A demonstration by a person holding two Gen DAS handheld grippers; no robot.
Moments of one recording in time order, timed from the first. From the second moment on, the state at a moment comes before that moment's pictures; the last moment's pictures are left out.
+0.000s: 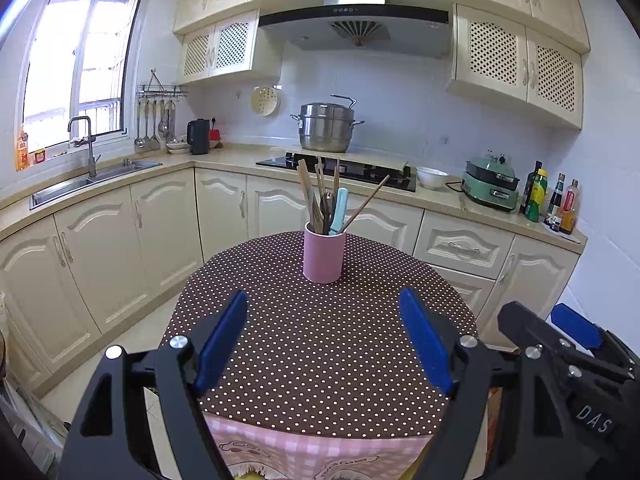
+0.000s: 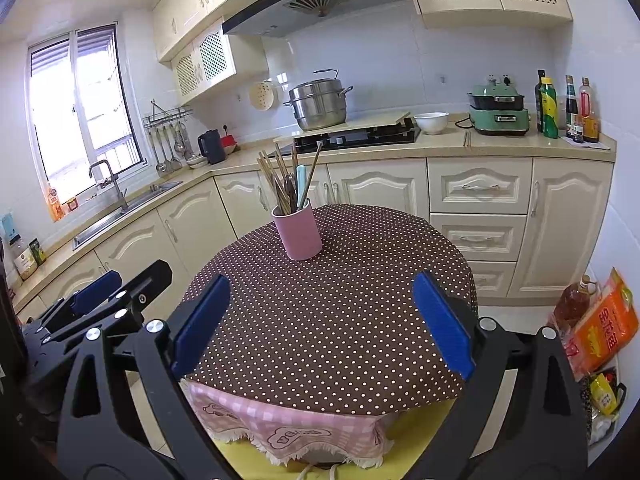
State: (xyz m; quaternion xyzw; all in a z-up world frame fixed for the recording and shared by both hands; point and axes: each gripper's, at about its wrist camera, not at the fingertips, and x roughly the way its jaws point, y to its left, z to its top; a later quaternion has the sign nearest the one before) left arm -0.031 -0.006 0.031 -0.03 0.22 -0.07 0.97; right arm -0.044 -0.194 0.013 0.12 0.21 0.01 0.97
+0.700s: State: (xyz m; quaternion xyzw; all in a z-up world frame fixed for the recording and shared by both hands) left arm -0.032 -0.001 0.029 -0.02 0.22 -0.07 0.97; right arm -0.042 -0.197 0.011 0.13 0.21 0.02 0.97
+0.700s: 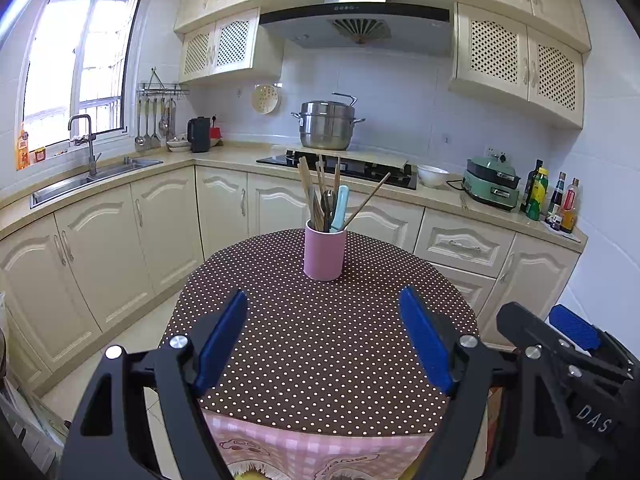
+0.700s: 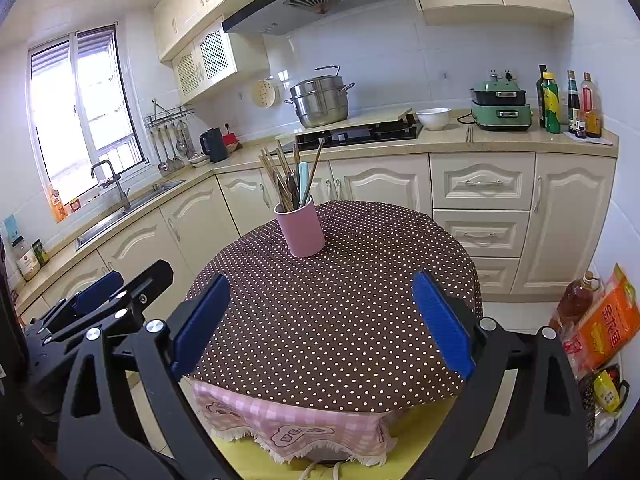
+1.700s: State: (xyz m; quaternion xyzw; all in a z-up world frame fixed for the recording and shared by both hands) left arm -0.027 -0.006 0.024 -0.03 0.23 -0.07 0.97; right arm -0.041 -0.200 0.005 0.13 0.22 0.02 0.97
